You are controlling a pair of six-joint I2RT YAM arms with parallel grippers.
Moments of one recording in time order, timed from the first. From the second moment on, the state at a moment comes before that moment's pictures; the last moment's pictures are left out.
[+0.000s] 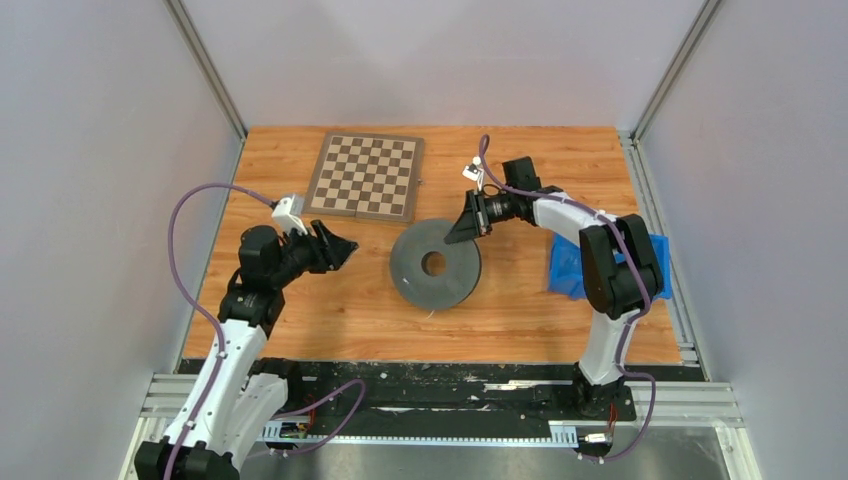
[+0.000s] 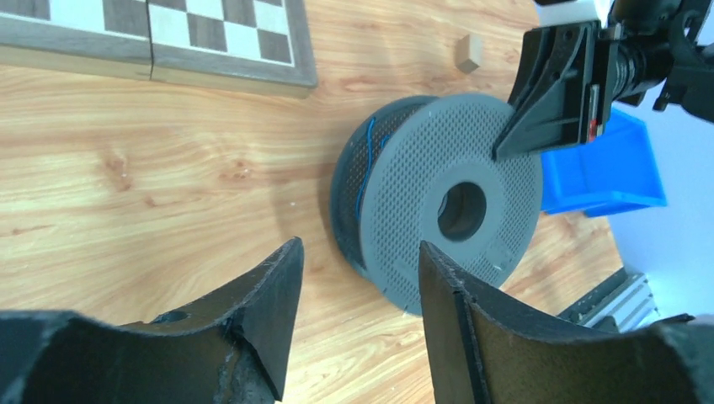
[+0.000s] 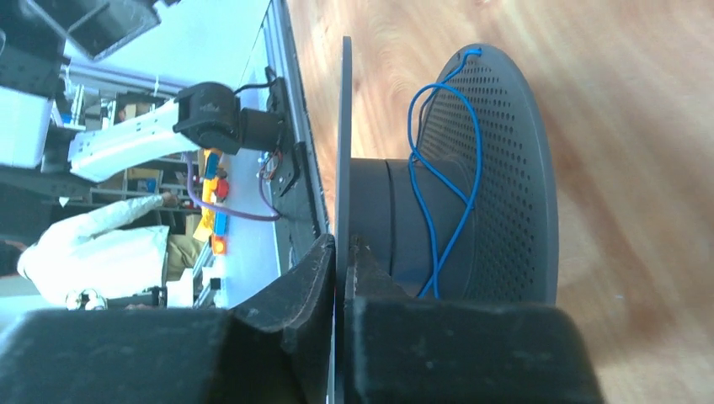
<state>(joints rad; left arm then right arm) -0.11 0.75 0.57 -0.15 0.45 -0.48 0.33 1.87 1.24 -0.22 -1.20 0.21</state>
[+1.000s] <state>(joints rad) -0.13 0.63 0.60 -0.39 0.57 -0.30 0.15 1.60 1.20 -0.35 -0.55 0.29</state>
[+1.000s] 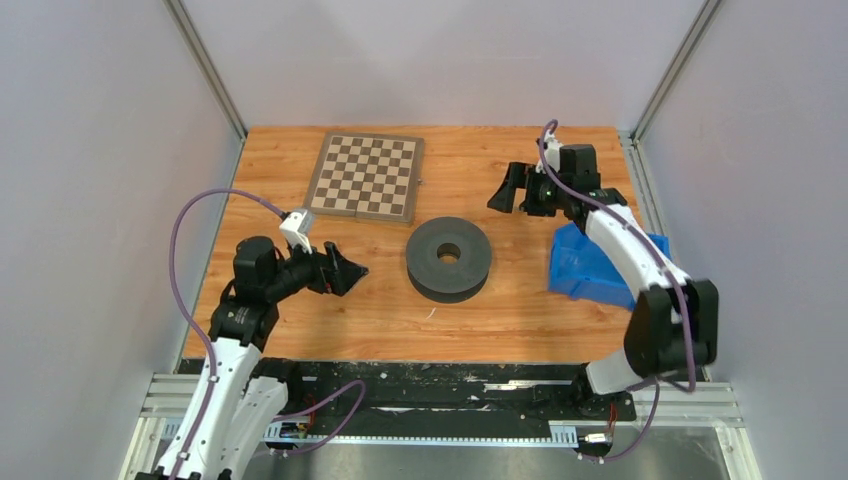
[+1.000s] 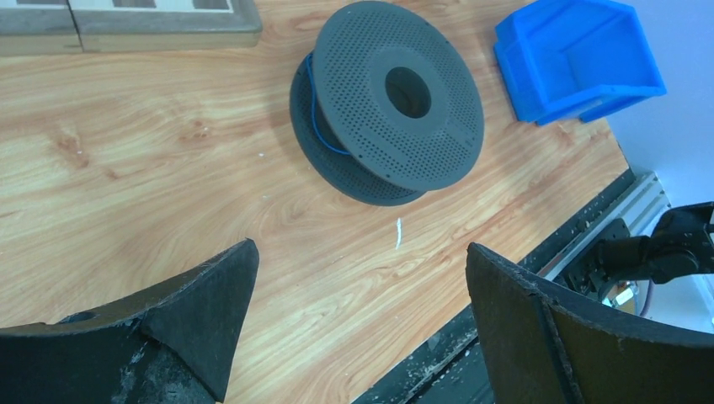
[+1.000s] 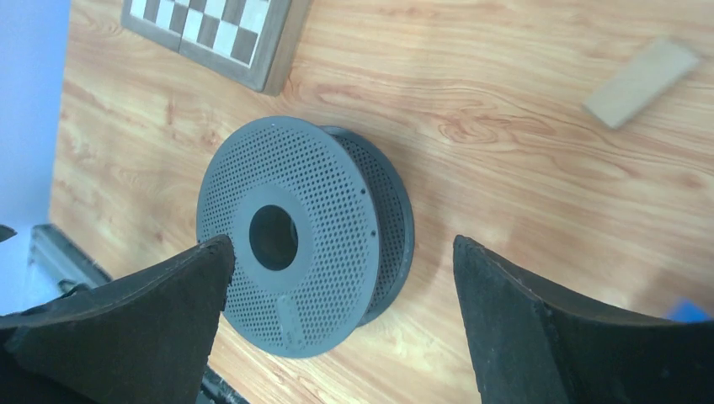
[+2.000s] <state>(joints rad) -0.14 0.31 0.56 -0.29 0.38 -0.37 0.29 0.52 0.72 -0.43 -0.16 0.38</state>
